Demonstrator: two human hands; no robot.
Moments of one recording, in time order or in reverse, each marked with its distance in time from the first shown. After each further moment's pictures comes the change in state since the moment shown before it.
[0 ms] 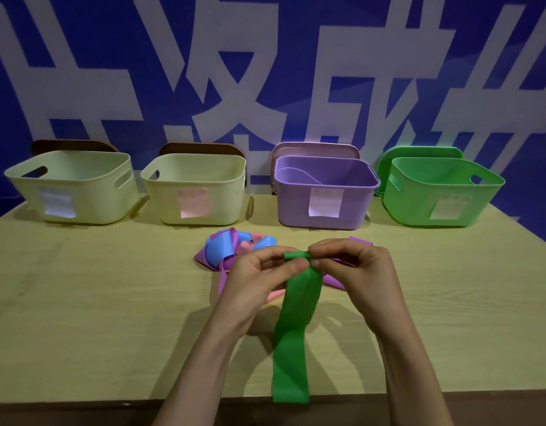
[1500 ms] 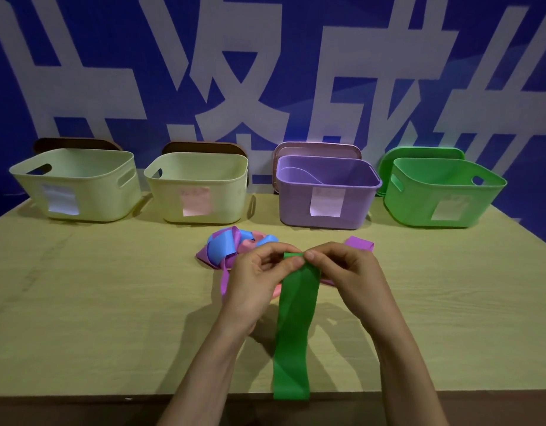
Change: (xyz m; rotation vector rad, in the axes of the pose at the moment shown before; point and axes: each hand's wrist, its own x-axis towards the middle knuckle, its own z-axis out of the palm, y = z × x) left_hand 0.001 -0.010 -0.002 0.145 0.103 0.136; right_hand 0.000 0.011 0.005 -0.088 -0.115 0.024
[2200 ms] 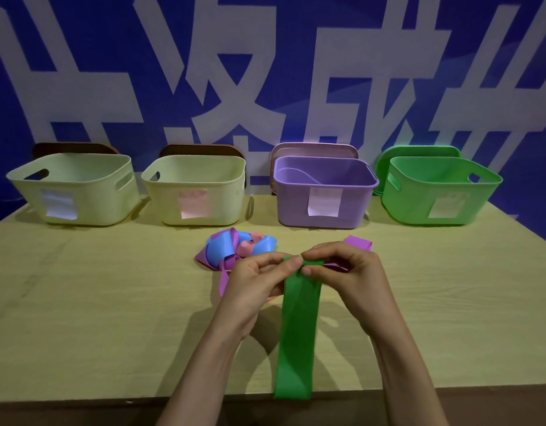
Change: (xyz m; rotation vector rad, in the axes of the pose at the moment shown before) left_hand -0.005 0.005 -0.001 -0.144 -0.096 -0.194; right_hand -0.003 0.006 -0.004 0.097 0.043 -0.059
